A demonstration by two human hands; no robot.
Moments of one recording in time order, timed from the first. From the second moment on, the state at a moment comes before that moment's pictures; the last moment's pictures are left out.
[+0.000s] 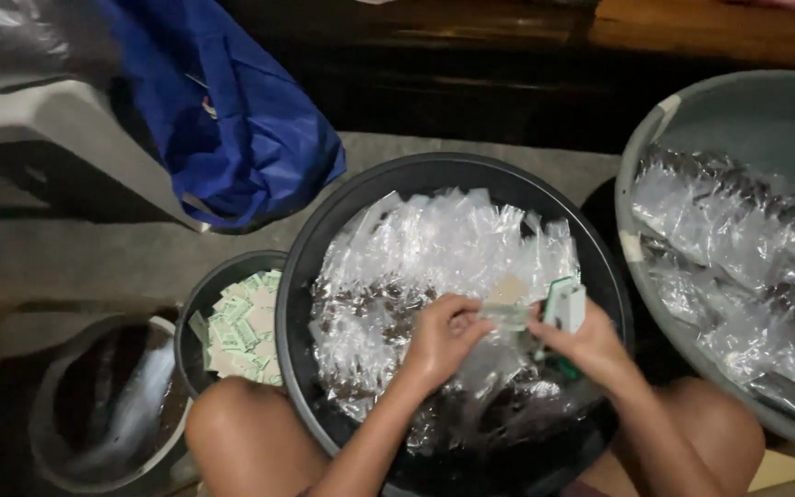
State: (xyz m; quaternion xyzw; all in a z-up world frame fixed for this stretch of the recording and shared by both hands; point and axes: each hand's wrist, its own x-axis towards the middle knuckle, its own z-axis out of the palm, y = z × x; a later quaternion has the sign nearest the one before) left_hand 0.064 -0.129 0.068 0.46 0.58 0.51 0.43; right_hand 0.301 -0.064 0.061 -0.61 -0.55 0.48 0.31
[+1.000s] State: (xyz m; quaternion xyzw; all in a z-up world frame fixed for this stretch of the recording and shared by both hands) left_hand 0.028 -0.059 0.168 0.55 0.71 0.36 0.26; right_hand 0.241 -0.076 0.111 -0.58 -0.59 0.31 0.46
